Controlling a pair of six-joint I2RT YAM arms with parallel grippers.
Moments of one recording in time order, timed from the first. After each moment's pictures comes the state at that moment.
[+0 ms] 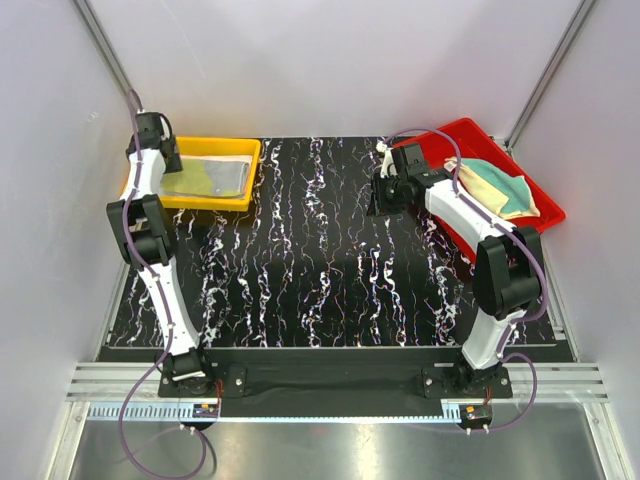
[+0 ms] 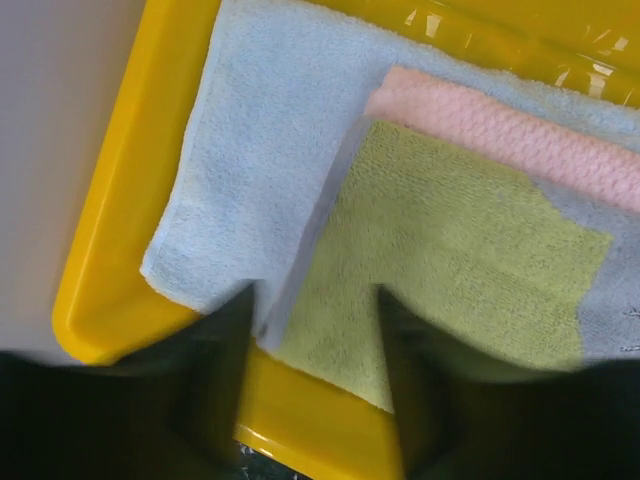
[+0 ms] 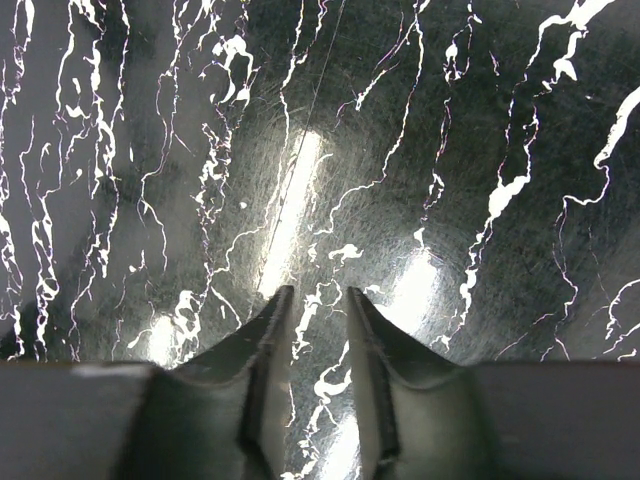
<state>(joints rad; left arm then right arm) 0.25 2.35 2.13 -0.57 -0.16 0.02 0.35 1.80 1.45 -0.55 -0.25 0.20</state>
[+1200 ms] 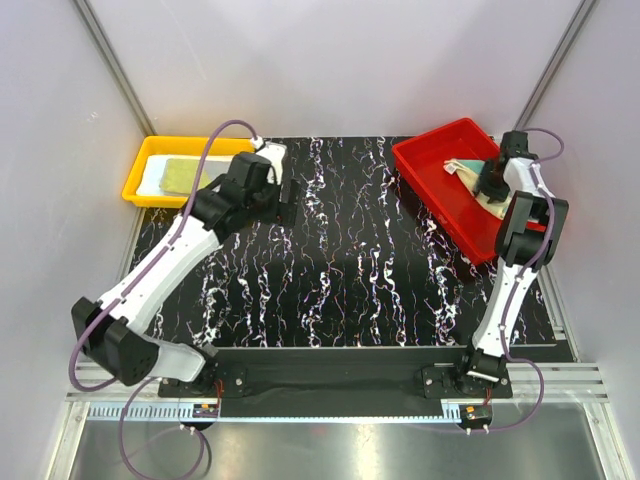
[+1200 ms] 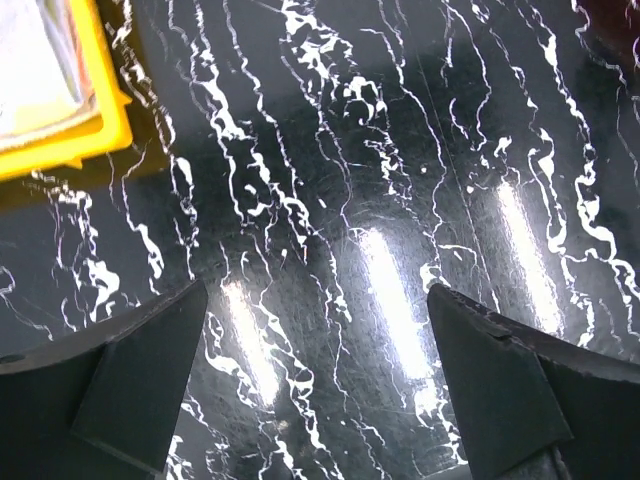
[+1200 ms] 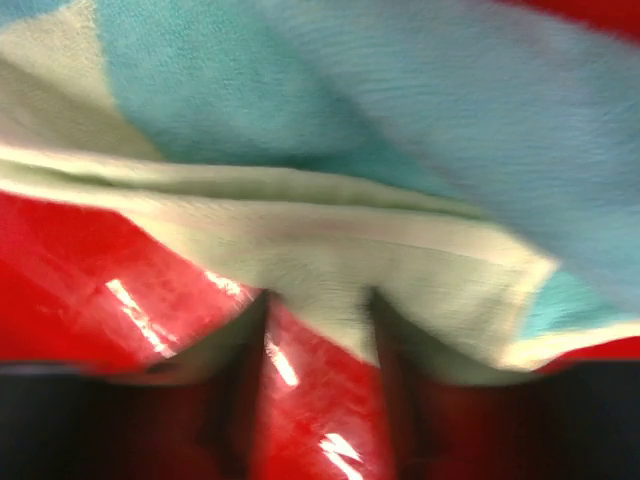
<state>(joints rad) -0.55 1.38 1.39 -0.73 -0.13 -0.18 -0.26 2.33 1.93 -0.65 0.02 0.17</state>
